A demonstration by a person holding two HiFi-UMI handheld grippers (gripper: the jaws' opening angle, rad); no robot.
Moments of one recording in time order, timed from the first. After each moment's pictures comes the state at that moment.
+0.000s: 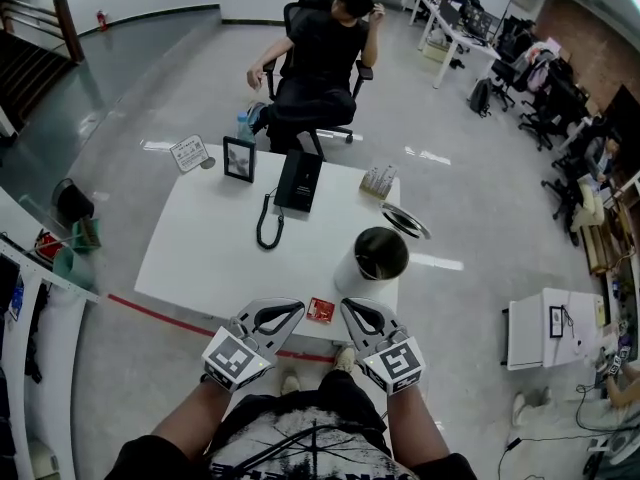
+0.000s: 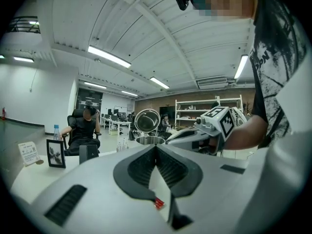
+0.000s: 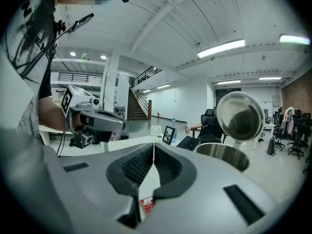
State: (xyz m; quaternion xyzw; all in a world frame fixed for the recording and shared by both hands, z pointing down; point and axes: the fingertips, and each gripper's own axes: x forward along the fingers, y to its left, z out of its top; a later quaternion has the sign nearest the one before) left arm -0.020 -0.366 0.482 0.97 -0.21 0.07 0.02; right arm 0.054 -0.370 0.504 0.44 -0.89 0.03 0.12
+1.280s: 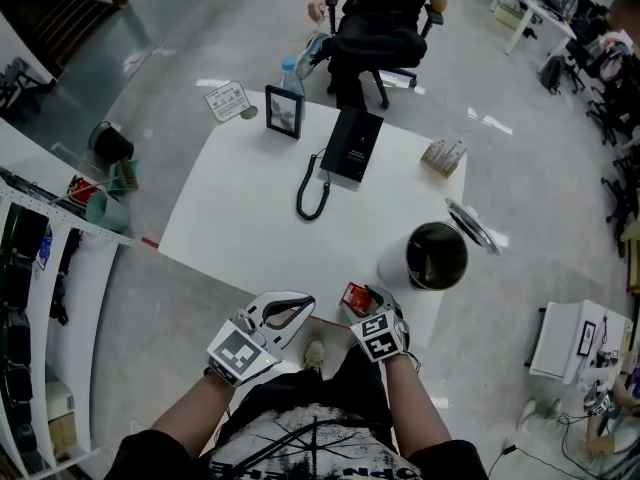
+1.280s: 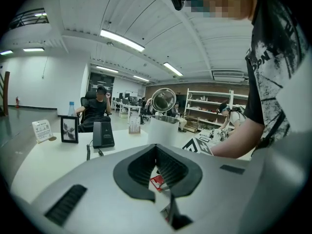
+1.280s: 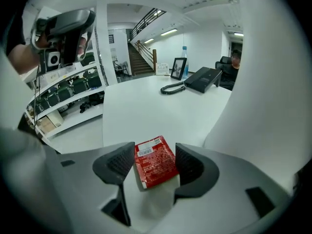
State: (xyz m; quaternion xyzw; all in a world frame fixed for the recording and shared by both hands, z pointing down) left arm -0.051 -0.389 0.532 0.95 -0.26 0.14 0.10; right arm 0.031 -0.401 0.739 0.36 -0.83 0.19 0.38
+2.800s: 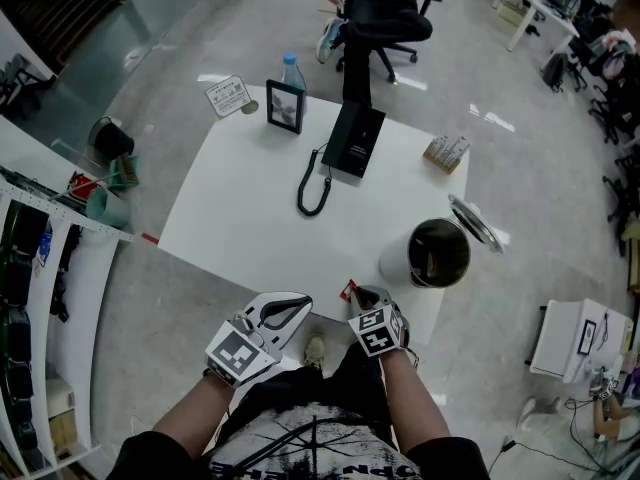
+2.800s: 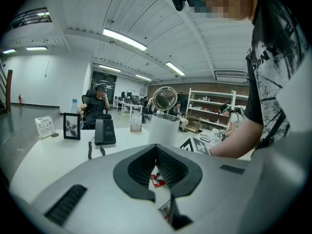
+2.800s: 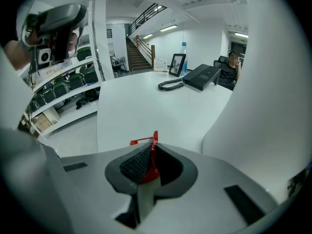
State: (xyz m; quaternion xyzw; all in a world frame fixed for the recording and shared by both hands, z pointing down) left arm -0.056 -0.384 0.539 0.94 -0.28 0.14 0.11; right arm 0.033 -0.405 0.747 0.37 -0.82 0.19 0.40
